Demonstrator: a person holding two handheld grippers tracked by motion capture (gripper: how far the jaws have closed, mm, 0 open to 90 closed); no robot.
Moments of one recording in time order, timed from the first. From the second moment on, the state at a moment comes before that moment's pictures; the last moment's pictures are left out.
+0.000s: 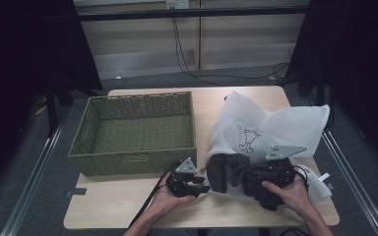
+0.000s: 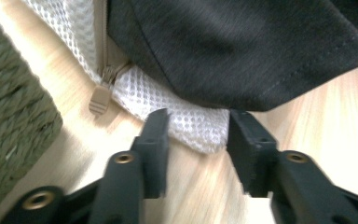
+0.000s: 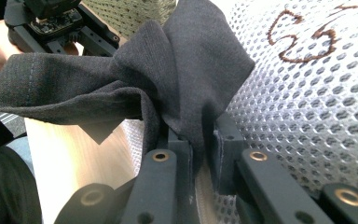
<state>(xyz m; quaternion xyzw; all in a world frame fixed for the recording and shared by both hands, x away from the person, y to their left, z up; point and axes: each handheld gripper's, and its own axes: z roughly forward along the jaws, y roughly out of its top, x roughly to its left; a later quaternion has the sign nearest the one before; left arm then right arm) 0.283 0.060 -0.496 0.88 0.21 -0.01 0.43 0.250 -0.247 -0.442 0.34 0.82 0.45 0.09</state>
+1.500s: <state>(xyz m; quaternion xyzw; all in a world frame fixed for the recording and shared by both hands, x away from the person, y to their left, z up) 0.268 0.051 -0.461 0.86 0.17 -0.03 0.49 0.282 -0.249 -0.445 0.35 0.82 0.43 0.12</state>
